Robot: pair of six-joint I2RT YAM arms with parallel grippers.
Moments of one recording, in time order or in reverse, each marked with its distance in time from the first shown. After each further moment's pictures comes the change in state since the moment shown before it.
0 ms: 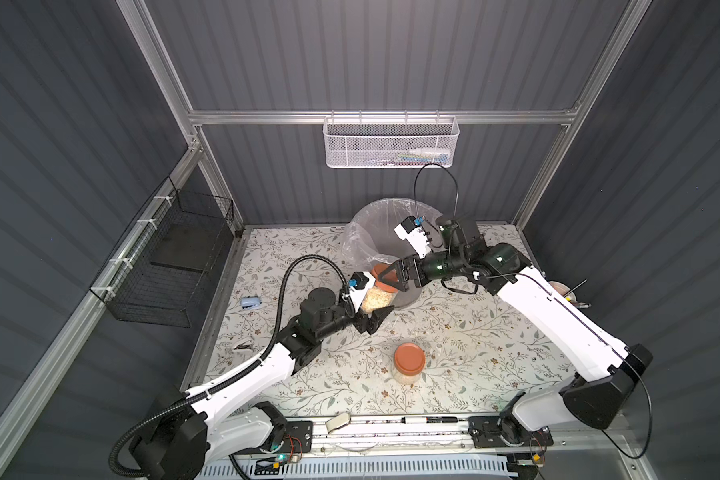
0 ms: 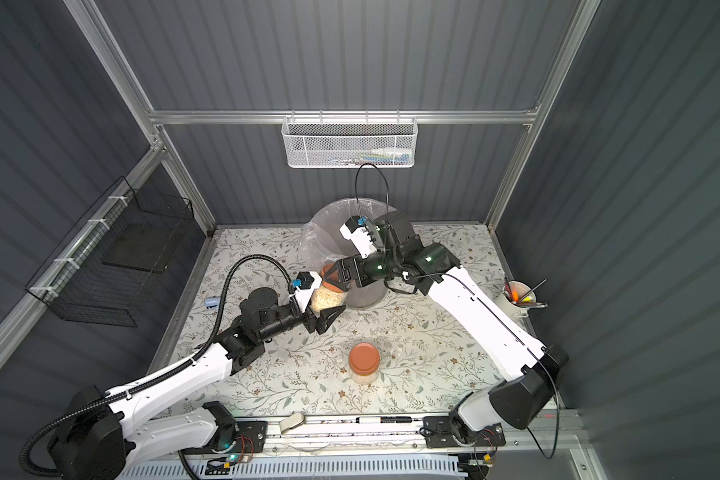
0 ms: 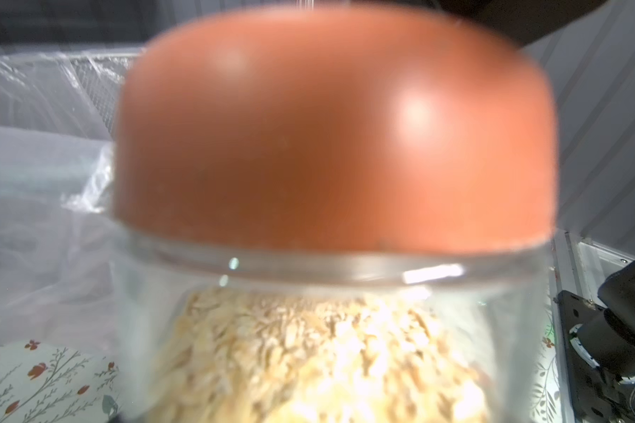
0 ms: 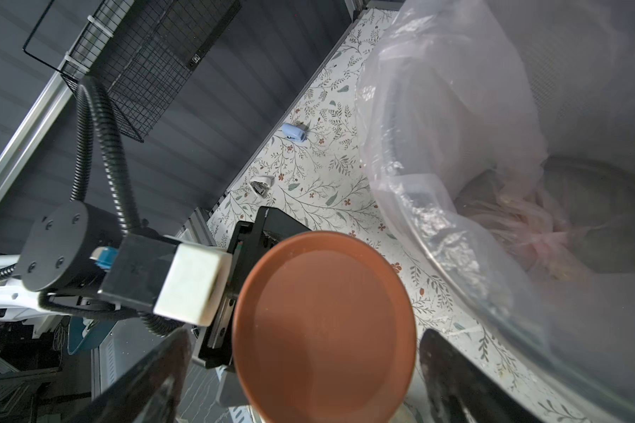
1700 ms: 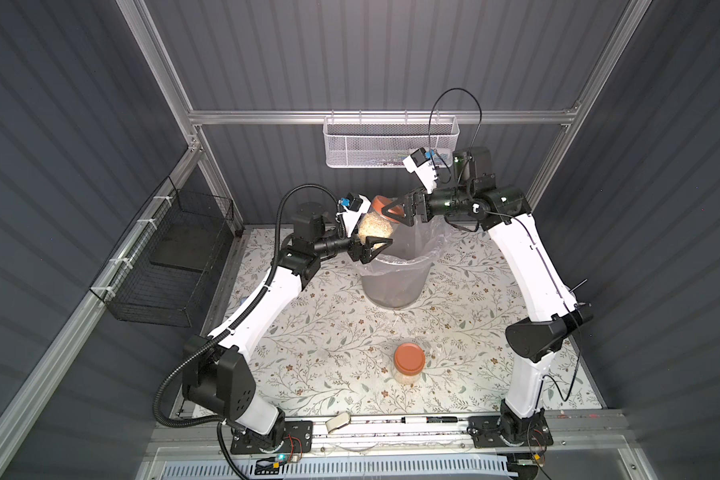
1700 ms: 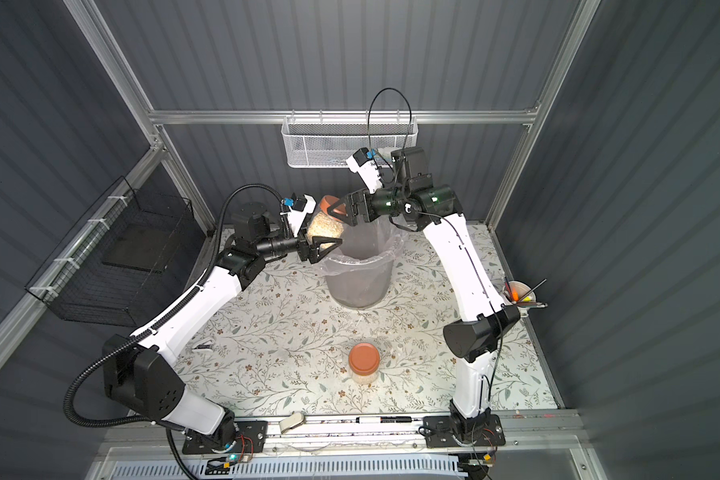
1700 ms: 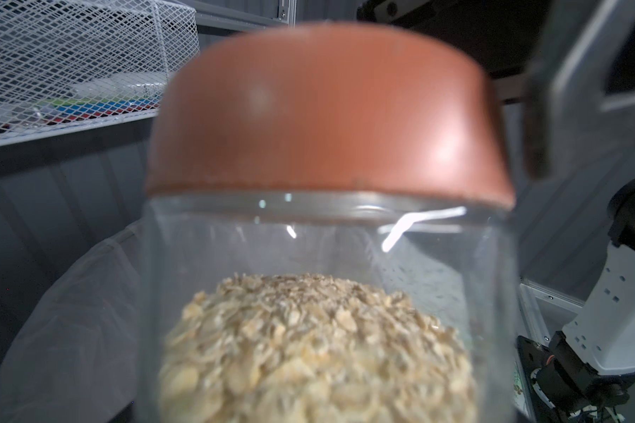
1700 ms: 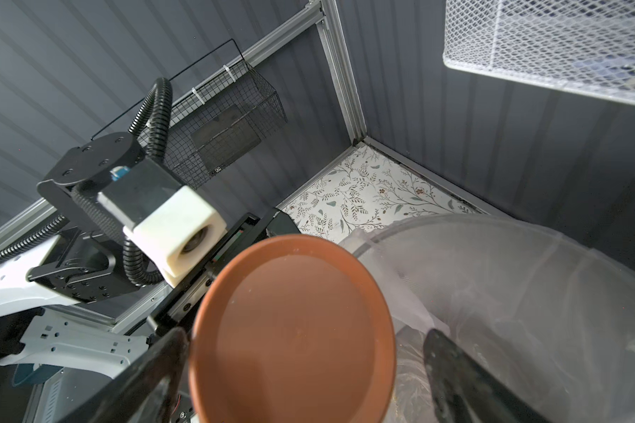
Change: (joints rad) left arm 0.287 0.415 0.772 -0.326 0.494 0.019; right arm -0.208 0.480 0.819 -0.175 -0.229 -0.199
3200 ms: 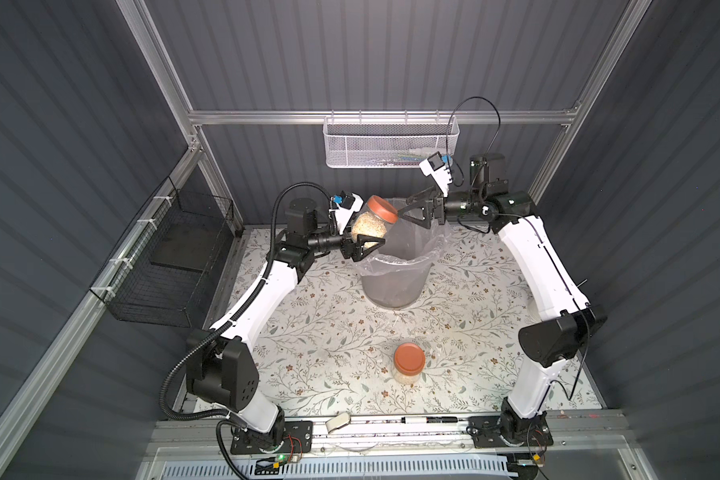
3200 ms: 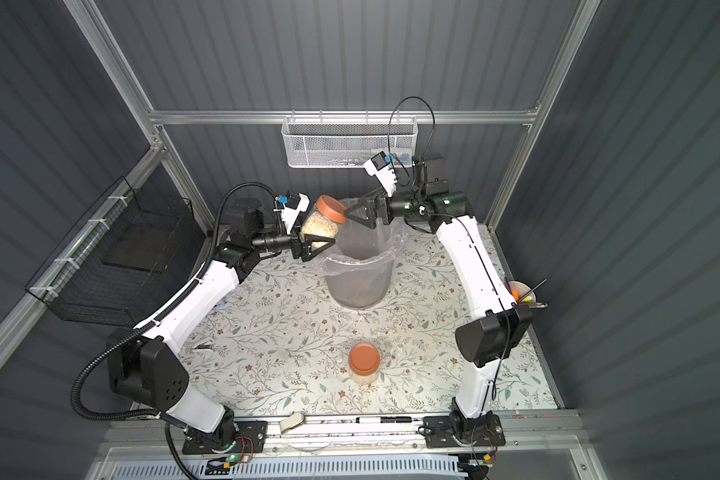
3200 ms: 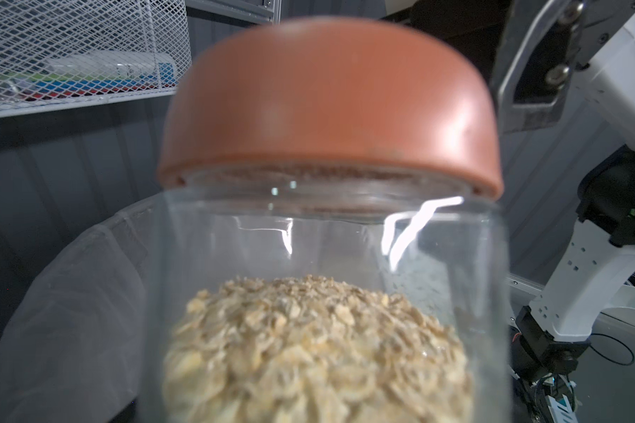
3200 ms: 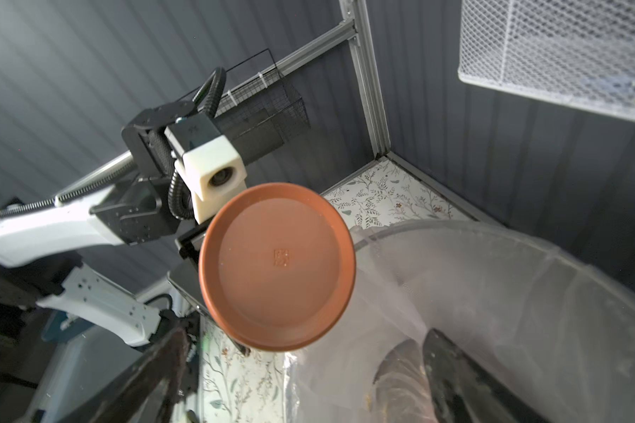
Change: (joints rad) left arm 0.070 0.041 0.033 -0.053 0.139 0.009; right arm -0.117 -0.104 -0.270 0.217 -0.215 -0.019
